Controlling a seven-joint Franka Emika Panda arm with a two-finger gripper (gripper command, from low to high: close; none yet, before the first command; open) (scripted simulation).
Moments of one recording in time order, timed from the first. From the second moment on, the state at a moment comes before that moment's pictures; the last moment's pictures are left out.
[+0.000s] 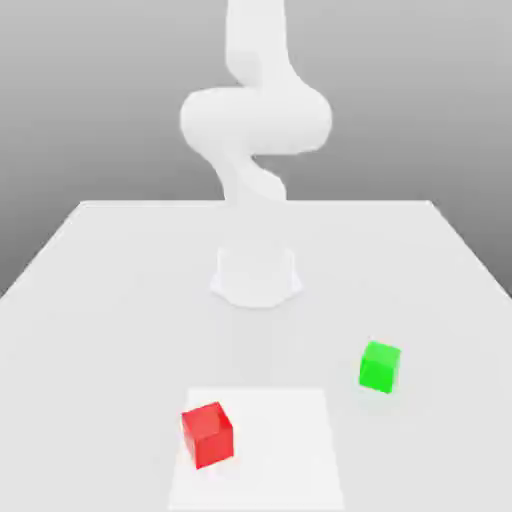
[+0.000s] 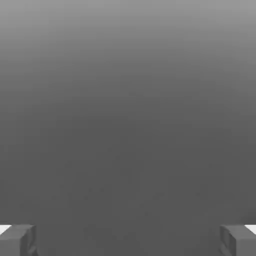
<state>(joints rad) 0.02 -0.71 -0.03 -2.34 0.00 2.35 0.74</state>
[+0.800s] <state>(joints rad) 0.04 0.17 -0.17 -2.66 0.09 2.82 0.13</state>
